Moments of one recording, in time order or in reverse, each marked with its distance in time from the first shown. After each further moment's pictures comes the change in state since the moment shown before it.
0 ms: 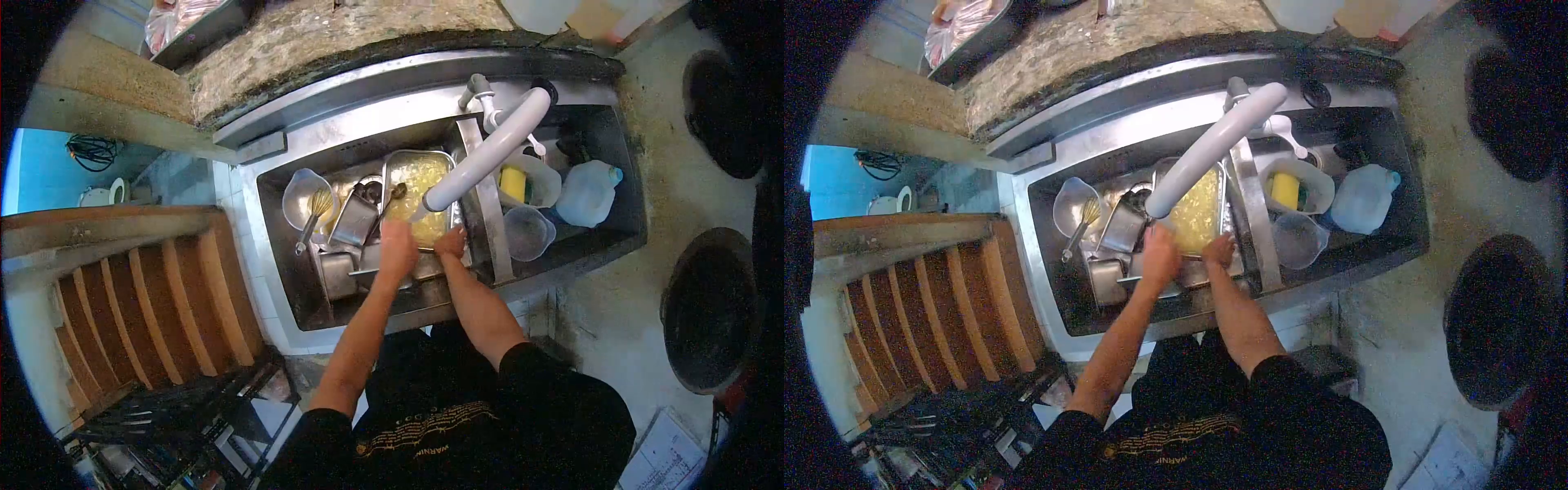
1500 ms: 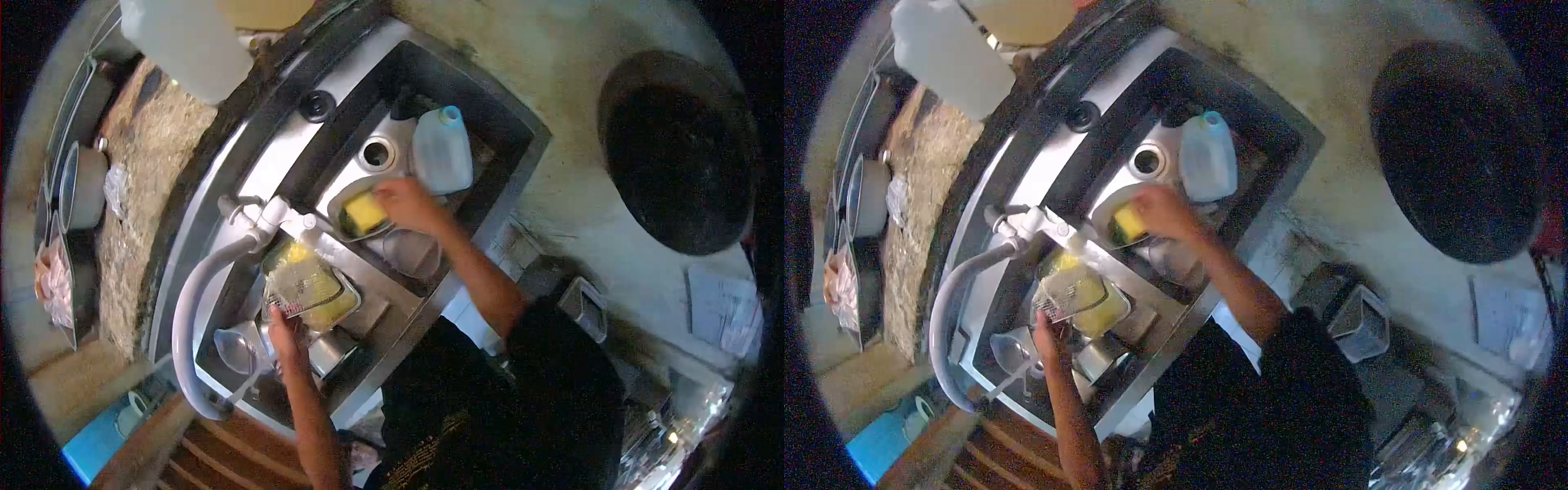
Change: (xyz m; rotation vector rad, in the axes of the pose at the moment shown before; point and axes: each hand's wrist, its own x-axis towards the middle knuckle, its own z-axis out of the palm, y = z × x) left_hand 0.095 0.038 -0.069 -1.272 -0.131 -1.014; right_hand 0.121 0.041 -0.336 0.423 -0.058 -0.544
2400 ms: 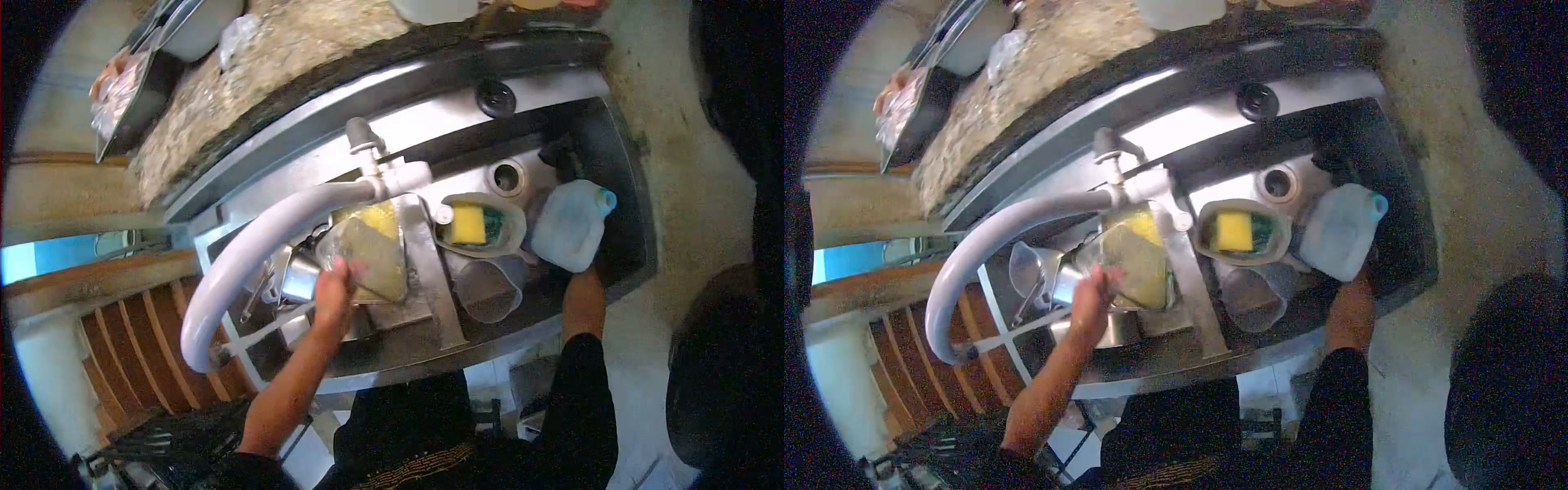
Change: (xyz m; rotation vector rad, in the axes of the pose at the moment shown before) left_hand -0.036 0.020 0.056 -0.249 0.095 0.068; right_hand 0.149 0.279 -0.082 -0.642 0.111 0.635
